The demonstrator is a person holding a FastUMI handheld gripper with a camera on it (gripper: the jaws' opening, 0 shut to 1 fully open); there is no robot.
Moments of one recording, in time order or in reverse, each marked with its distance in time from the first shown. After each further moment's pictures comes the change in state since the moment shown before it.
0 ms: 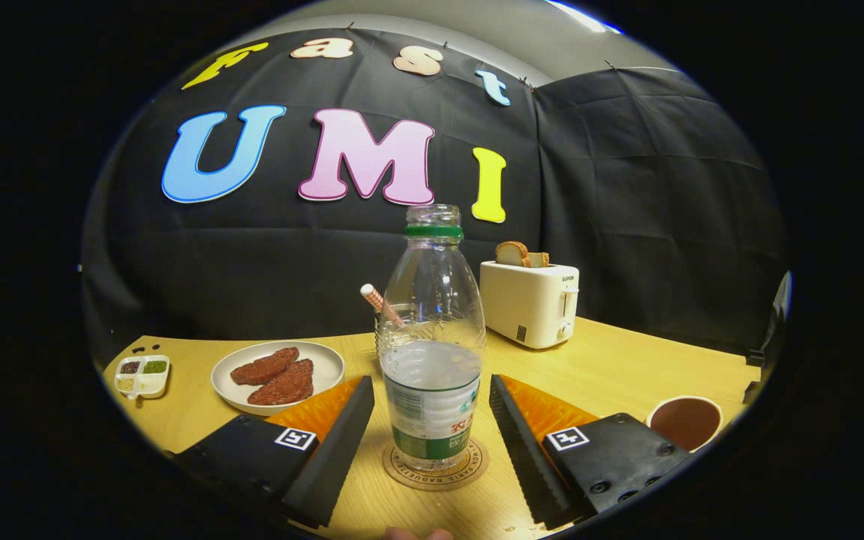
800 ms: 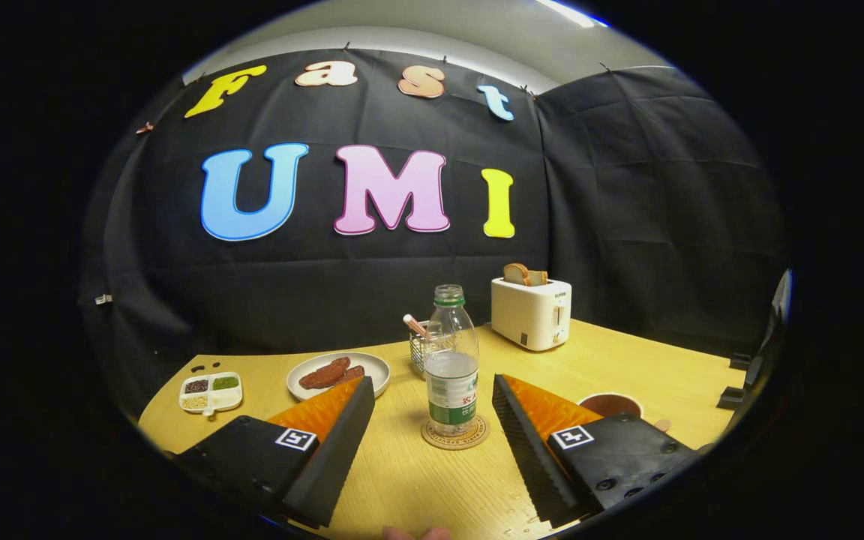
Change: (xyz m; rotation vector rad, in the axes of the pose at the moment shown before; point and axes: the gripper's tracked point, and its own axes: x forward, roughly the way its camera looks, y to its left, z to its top) arm -0.123 0.012 0.073 0.038 -0.021 0.105
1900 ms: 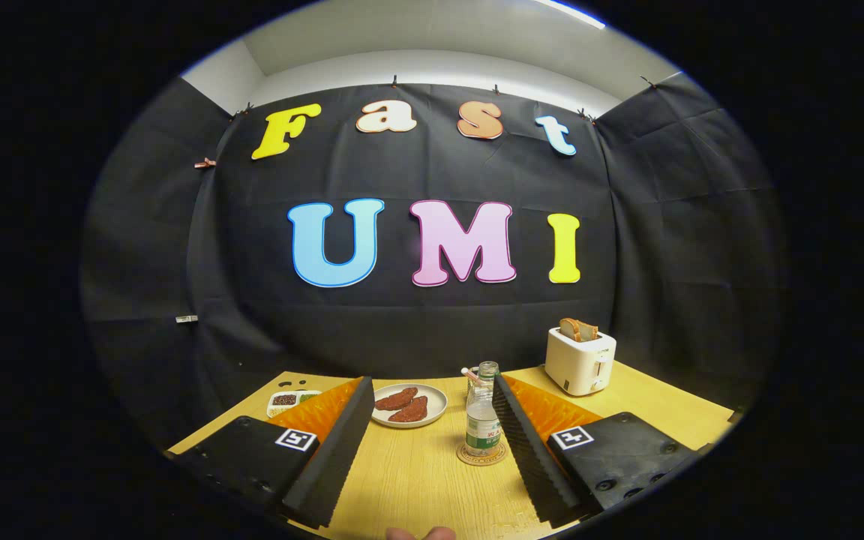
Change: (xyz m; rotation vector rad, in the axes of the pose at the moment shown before) arm -0.080 -0.008 0.106 0.000 -0.065 0.332
